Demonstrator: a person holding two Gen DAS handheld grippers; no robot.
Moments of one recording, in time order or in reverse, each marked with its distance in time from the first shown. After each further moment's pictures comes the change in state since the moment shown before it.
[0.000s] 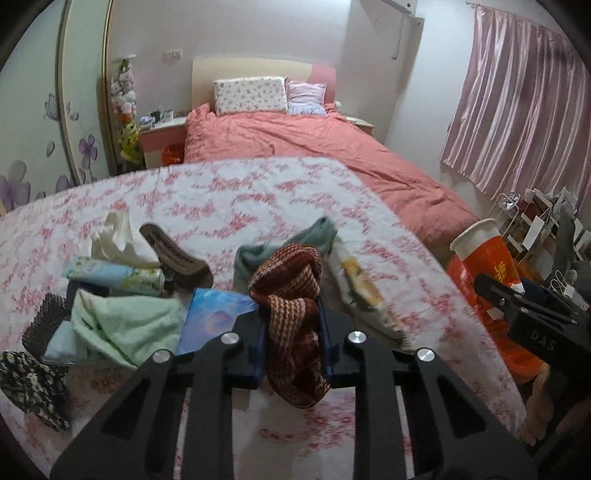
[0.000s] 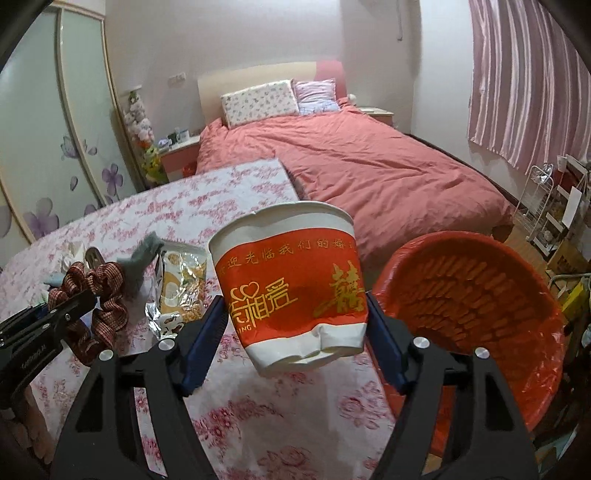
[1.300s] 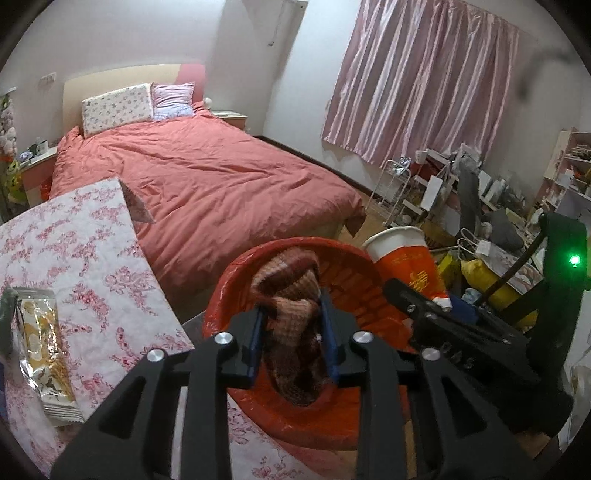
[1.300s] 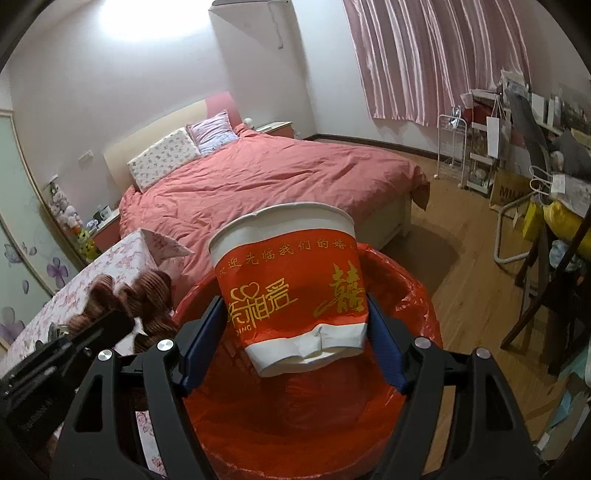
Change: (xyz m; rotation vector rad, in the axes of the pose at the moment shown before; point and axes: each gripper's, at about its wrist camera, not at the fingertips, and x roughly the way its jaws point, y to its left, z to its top) left arm 0.052 -0.251 0.009 0.207 0.040 -0.399; right arm -0.026 -0.171 -0.025 0.343 -0.093 -0.177
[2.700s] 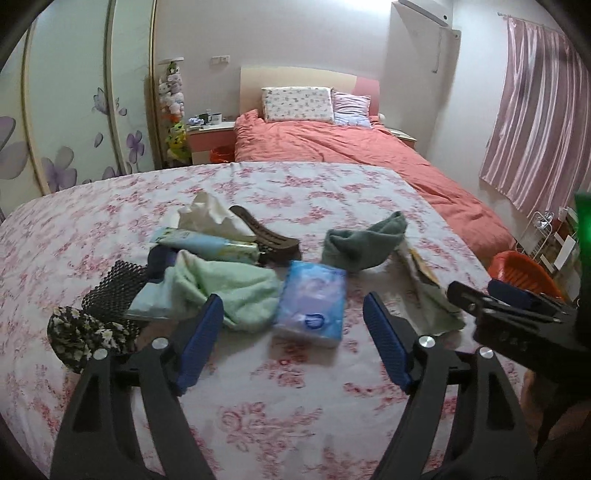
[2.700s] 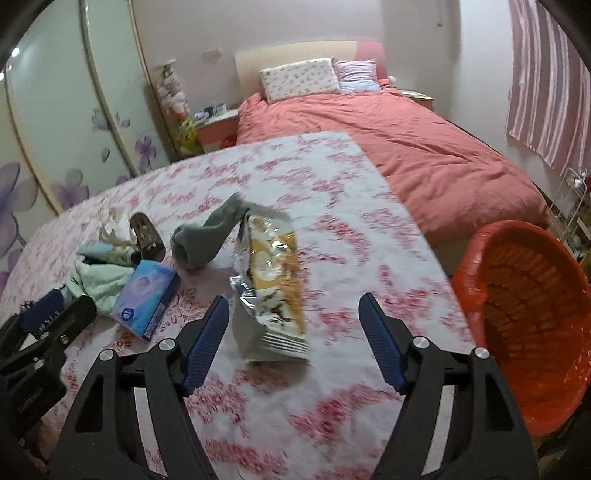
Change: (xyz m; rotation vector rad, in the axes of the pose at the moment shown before) left arm -0.193 0.227 -0.100 -0.278 -0.065 0.567; right arm -0.004 0.241 -0.083 -0.434 0.231 0.287
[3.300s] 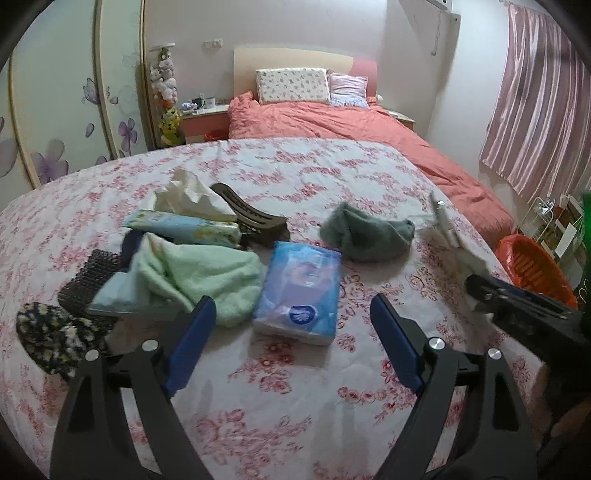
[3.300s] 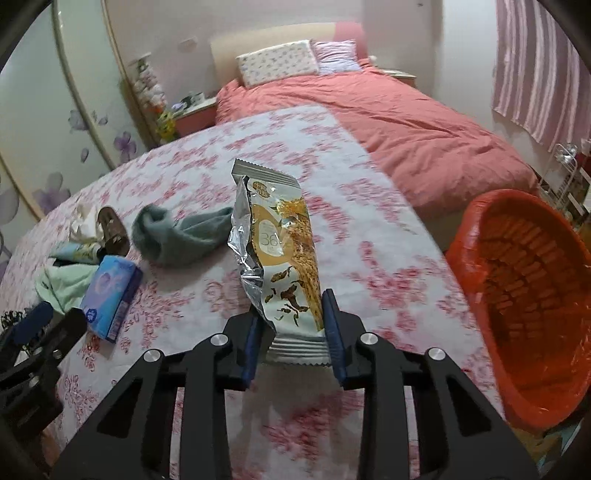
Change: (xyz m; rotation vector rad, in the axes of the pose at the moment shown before) left arm 0.037 -0.012 -0.004 0.014 0.085 -0.015; right arm 0.008 -0.029 -0.009 0.094 0.038 -0.055
